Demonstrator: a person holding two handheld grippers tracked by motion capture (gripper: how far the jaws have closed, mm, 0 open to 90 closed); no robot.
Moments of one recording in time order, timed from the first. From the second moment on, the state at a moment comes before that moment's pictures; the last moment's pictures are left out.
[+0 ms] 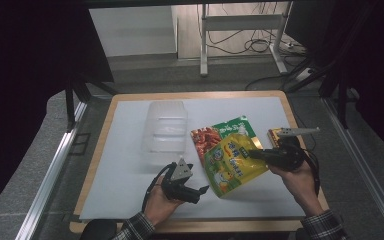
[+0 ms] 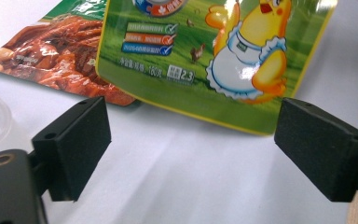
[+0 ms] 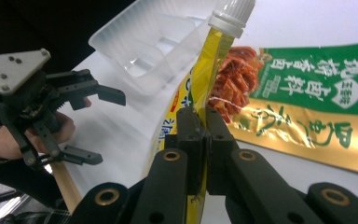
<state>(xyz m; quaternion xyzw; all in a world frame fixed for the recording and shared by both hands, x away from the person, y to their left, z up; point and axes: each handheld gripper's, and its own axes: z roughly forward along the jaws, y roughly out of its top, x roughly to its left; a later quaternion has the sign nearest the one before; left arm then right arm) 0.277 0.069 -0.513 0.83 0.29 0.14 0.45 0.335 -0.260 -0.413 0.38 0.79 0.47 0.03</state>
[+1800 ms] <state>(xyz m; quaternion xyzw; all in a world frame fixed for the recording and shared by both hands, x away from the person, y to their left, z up) 0.245 0.113 -0.517 0.83 0.30 0.18 0.43 0.374 -0.221 -0.346 0.28 0.83 0.47 0.09</state>
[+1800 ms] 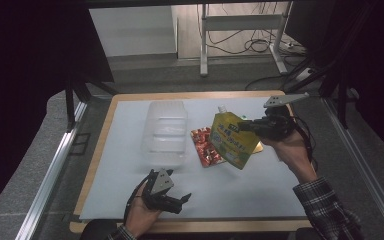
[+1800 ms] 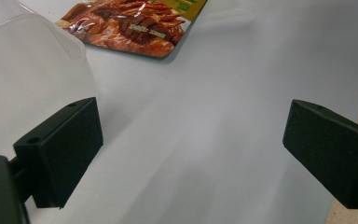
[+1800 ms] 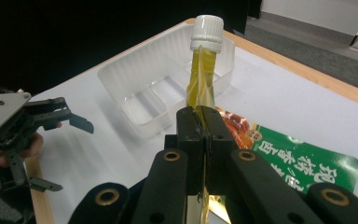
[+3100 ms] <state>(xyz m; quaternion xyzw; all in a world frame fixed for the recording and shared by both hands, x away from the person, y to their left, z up) 0.236 0.124 -0.519 0.83 0.30 0.18 0.43 0.434 -0.166 -0.333 0.25 0.83 0.48 0.11</state>
